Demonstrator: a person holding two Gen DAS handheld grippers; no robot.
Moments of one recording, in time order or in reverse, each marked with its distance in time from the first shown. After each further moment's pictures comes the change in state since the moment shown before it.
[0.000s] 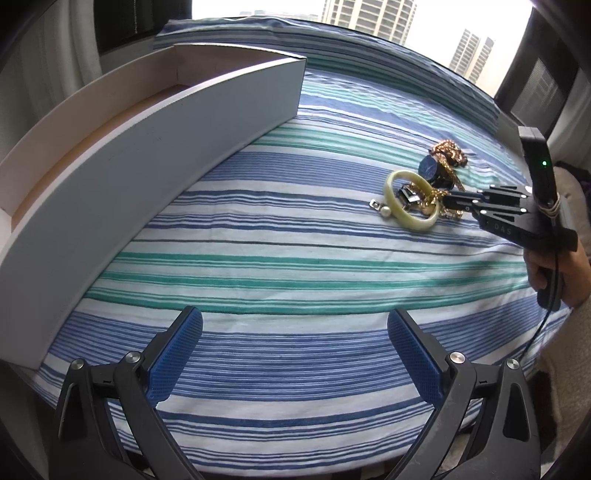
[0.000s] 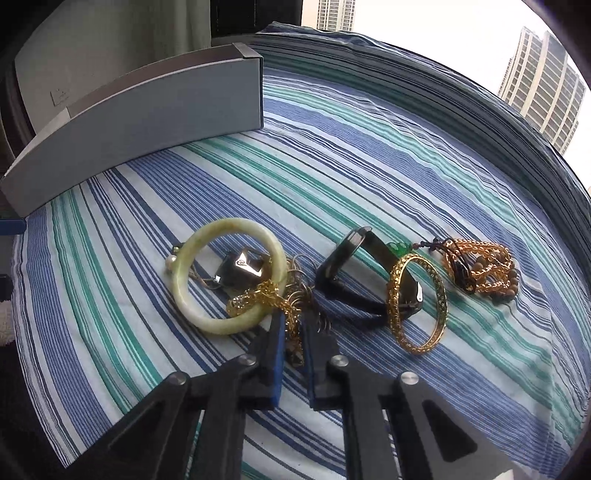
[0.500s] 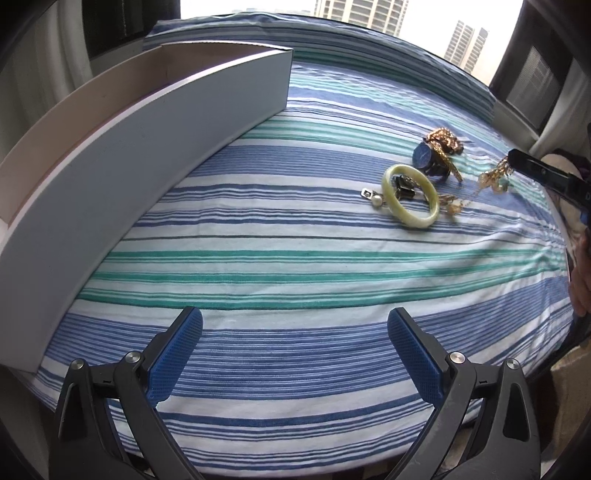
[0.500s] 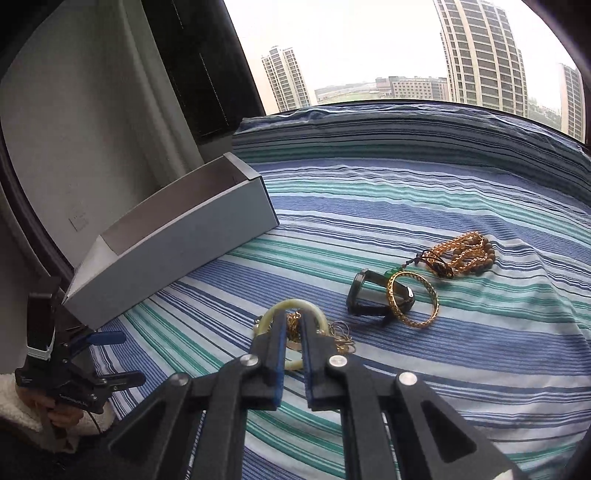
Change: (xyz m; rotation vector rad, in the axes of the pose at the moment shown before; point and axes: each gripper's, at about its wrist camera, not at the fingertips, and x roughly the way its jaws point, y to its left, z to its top) left arm 0.007 -0.011 -0.003 0.037 0.016 0.005; right arm -0.109 0.000 -0.027 0.334 -0.302 0.145
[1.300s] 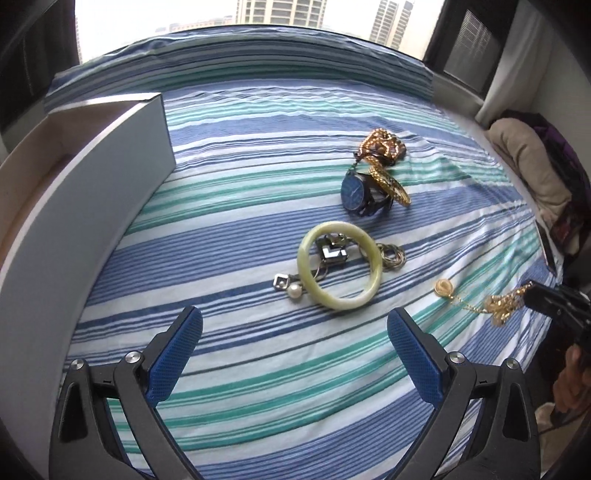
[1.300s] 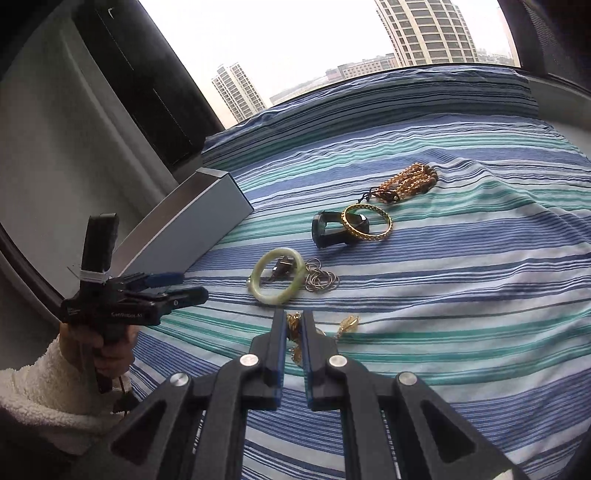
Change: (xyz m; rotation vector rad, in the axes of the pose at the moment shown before) left arm 0.049 -0.072 0.088 0.259 0.003 -0.177; right arm -0.051 -0.024 -0.078 0.253 -0.025 -0.022
